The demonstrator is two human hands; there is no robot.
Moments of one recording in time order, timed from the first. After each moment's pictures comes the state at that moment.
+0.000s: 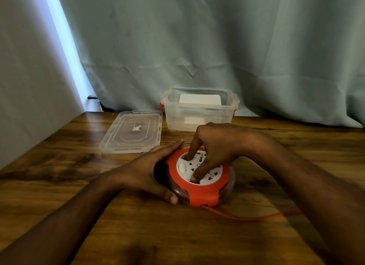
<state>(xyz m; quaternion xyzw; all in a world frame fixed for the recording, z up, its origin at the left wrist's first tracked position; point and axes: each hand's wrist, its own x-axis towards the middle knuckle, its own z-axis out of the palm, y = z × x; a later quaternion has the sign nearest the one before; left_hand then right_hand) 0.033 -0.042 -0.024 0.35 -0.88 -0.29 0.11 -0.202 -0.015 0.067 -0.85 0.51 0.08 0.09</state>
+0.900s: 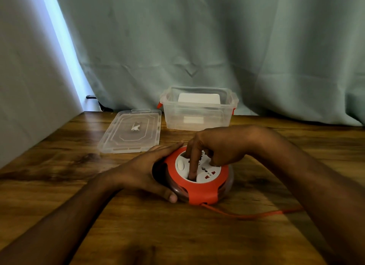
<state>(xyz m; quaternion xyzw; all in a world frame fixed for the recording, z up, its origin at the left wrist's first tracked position) 0.032 -0.042 -0.023 0.34 -0.88 -0.30 0.12 -0.208 -0.010 0.075 -0.88 0.43 0.11 0.19</state>
